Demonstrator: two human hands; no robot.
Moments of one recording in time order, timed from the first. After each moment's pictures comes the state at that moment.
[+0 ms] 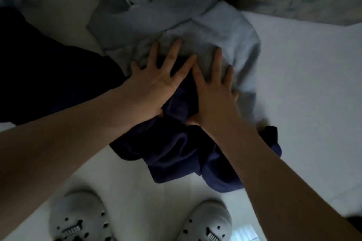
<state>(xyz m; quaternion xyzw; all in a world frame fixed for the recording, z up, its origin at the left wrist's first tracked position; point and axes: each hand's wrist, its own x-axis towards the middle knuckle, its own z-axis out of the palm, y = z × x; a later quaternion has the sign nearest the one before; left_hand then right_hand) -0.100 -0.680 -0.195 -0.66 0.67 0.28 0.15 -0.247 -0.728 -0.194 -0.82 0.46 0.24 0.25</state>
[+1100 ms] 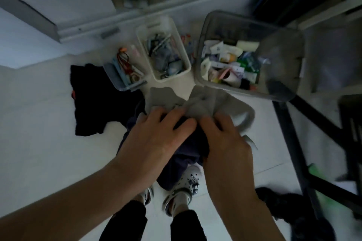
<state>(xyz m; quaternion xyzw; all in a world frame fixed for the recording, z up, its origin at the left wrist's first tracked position) -0.074 -0.609 0.324 -0.72 0.65 0.26 -0.02 -0.210 -0.676 0.339 -0.85 0.46 0.04 0.23</state>
